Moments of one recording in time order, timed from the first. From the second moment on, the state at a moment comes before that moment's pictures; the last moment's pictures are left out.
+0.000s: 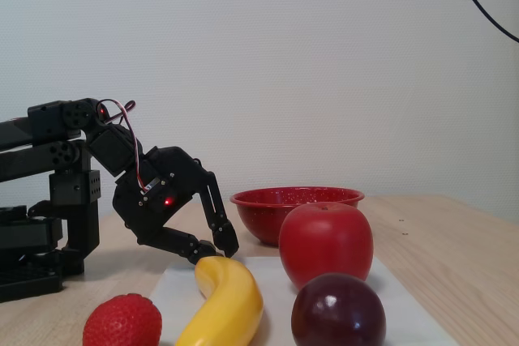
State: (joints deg) arm 7.0 188.3 177.6 50.0 -4.3
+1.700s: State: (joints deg) arm -2.0 162.2 136.0 81.2 -2.1
